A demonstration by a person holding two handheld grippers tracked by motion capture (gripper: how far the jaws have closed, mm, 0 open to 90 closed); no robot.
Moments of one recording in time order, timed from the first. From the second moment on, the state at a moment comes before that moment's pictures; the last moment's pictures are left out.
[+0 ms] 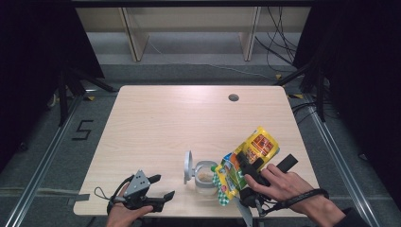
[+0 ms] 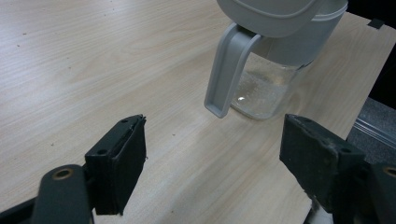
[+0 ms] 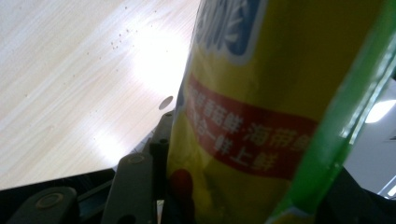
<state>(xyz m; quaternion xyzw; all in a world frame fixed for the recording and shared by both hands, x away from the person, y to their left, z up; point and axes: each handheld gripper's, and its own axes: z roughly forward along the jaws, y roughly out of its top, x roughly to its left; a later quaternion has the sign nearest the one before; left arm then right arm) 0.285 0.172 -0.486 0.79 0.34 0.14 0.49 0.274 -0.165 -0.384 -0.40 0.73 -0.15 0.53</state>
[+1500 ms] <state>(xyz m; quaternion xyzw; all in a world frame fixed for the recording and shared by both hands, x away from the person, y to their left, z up) 0.284 0.170 -0.487 0.79 0.35 0.13 0.49 0.272 -0.162 -0.379 -0.43 0.70 -0.16 0.55</state>
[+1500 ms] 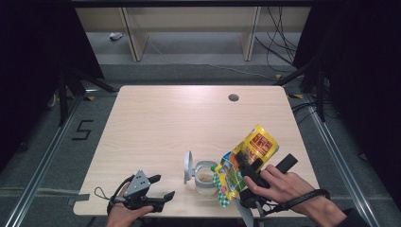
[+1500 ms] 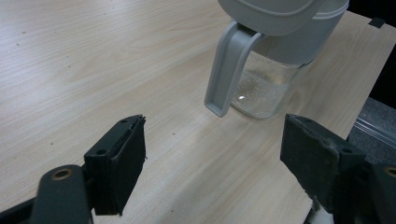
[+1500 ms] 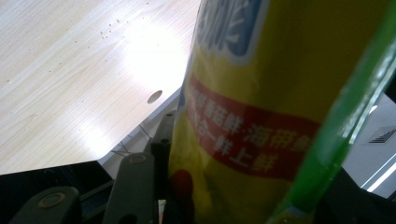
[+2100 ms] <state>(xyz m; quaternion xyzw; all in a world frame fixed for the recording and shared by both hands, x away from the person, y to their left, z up) 0.284 0.170 -0.487 0.79 0.35 0.13 0.49 0.271 -0.165 -0.380 -0.42 0.70 -0.16 0.55</state>
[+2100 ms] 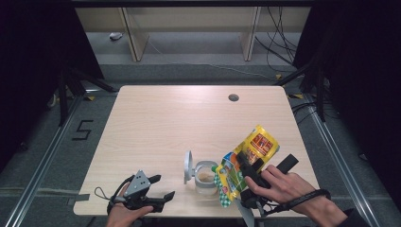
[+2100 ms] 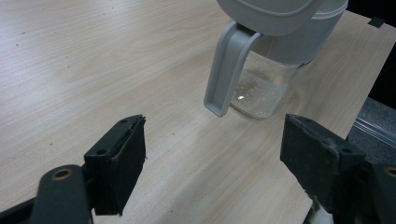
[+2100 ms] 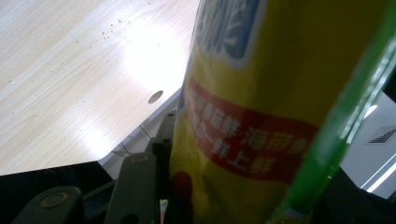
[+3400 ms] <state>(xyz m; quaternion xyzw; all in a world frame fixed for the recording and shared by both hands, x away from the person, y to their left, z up) 0.284 0.171 -0.486 0.79 0.35 0.13 0.49 0.270 -0.166 -0.381 -0.42 0.71 -0.16 0.55</state>
